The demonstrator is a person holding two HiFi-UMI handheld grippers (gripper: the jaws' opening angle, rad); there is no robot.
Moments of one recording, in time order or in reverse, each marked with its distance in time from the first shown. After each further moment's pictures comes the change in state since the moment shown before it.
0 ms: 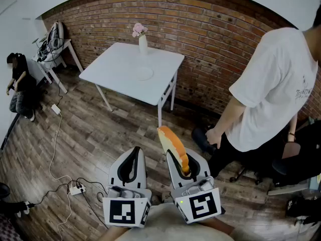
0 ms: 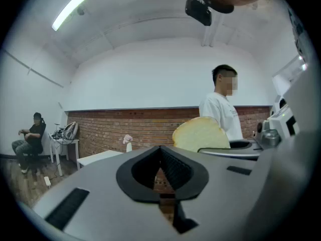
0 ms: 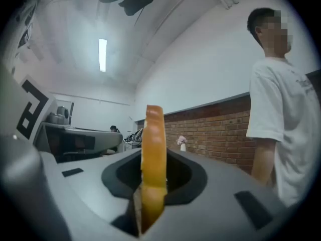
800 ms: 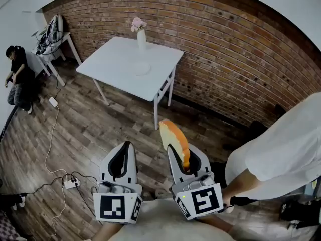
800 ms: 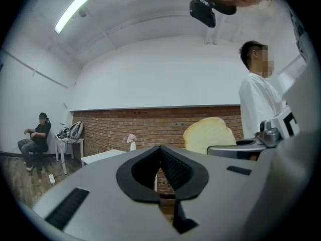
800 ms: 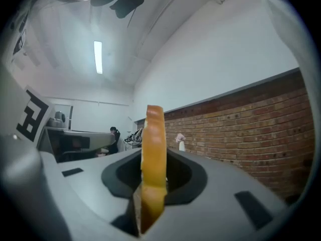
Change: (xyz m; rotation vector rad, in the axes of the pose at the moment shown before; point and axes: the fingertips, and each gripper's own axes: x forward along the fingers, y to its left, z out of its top) left arm 0.021 -0.003 -0.003 -0.011 -0.005 0.057; right arm 0.002 -0.044 -0.007 0.044 0.013 0.004
